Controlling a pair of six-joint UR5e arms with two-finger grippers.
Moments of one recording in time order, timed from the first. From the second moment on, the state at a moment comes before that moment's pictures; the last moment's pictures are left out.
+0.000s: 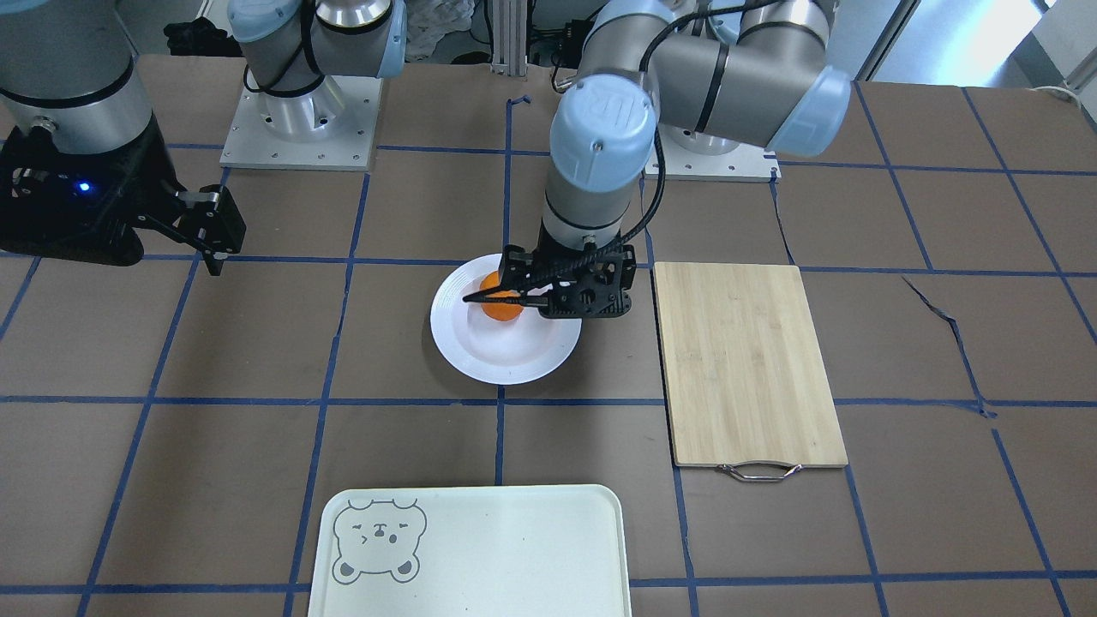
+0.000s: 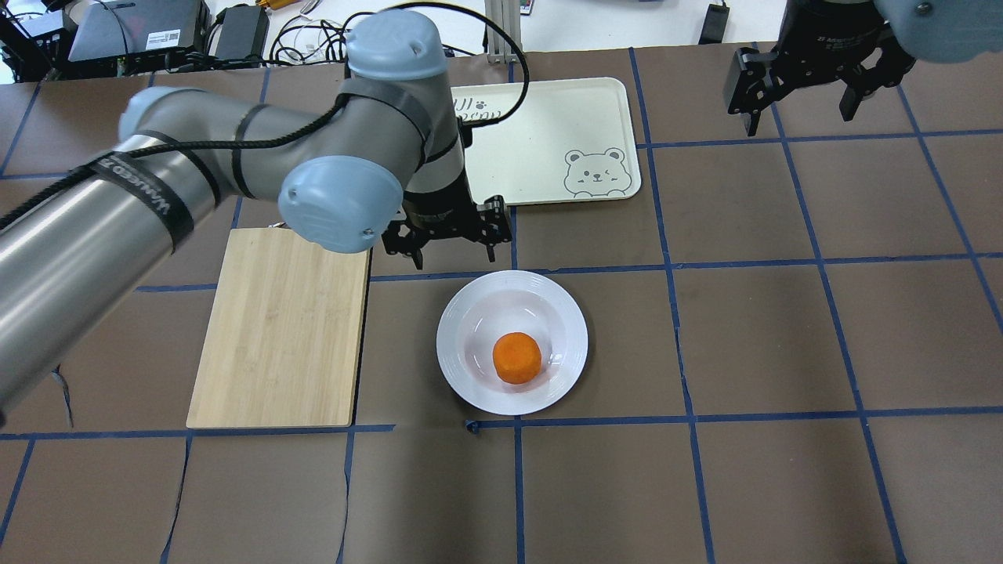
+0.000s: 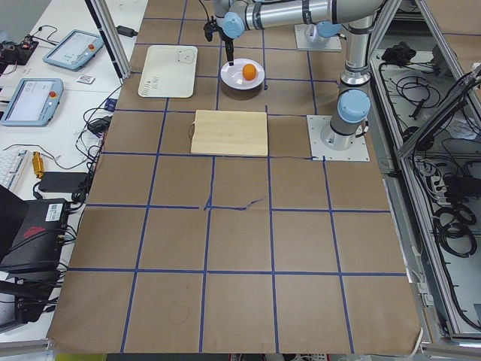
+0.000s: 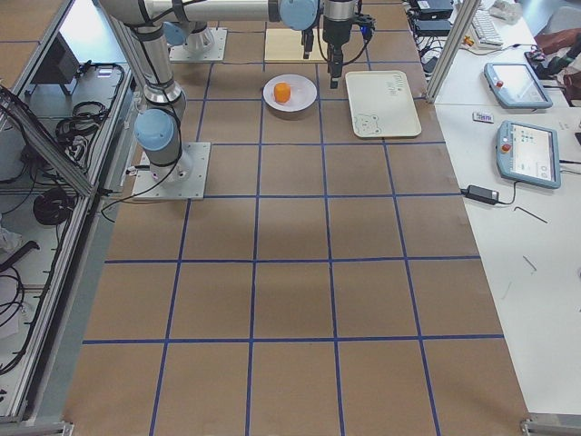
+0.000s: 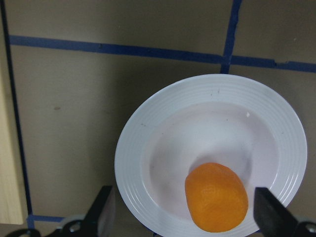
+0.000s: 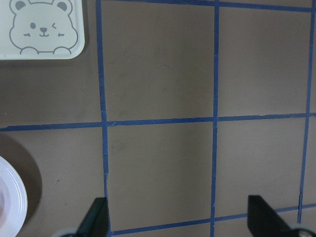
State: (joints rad) left arm -1.86 -1.79 -1.61 -1.38 1.54 -0.32; right arm 1.55 -1.45 1.43 -1.57 -1.76 -0.01
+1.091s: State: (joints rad) left arm -1.64 -1.60 -1.52 -1.56 1.56 -0.11; right arm 1.54 -1.39 1.78 -1.90 -1.33 -0.01
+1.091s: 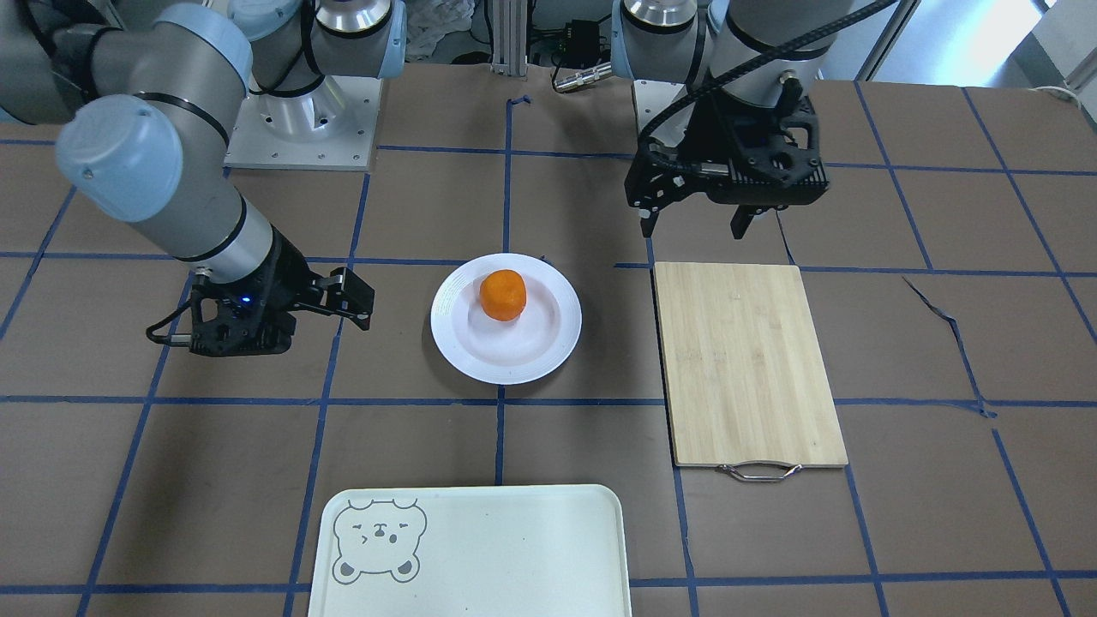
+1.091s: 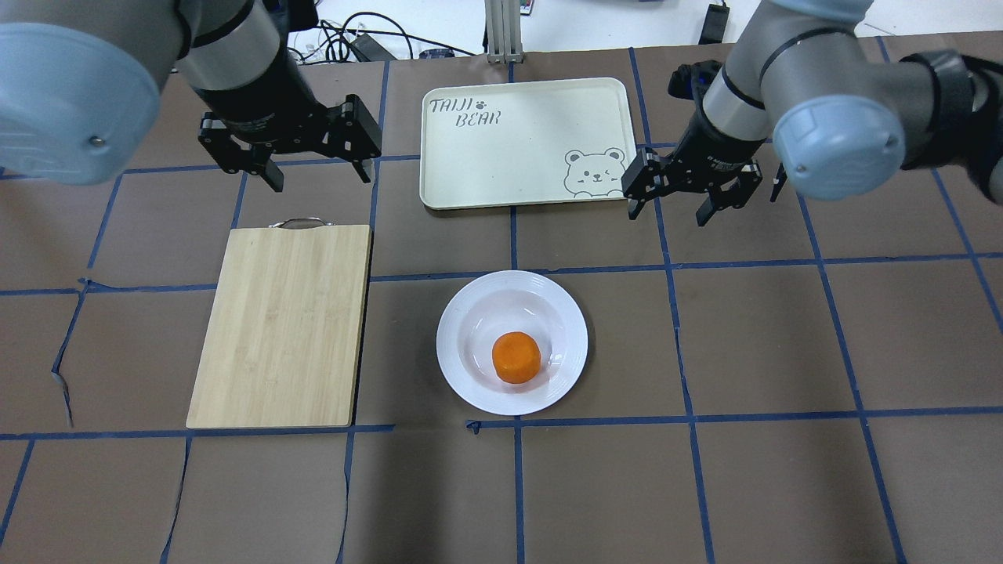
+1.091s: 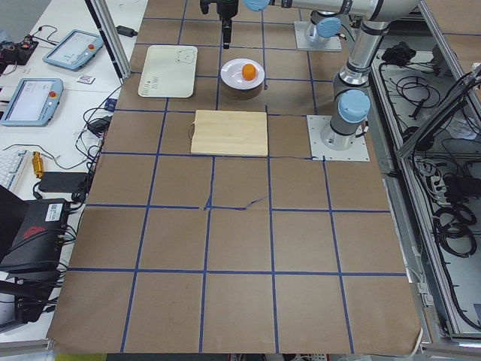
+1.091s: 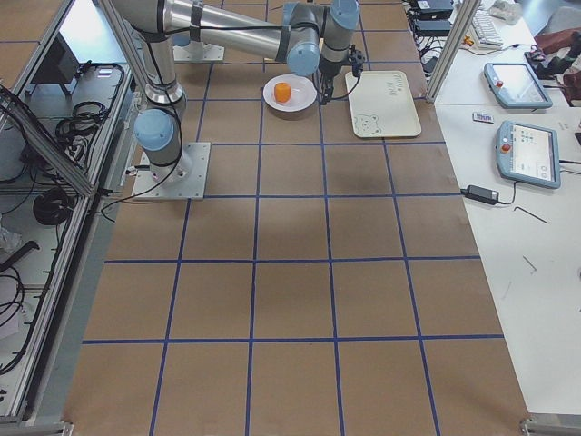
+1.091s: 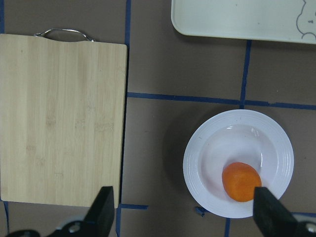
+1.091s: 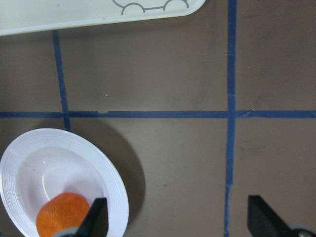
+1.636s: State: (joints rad) left arm -1.57 -1.57 -1.53 -1.56 1.56 -0.05; right arm 1.55 -1.37 2.09 -2.25 -1.06 -0.02
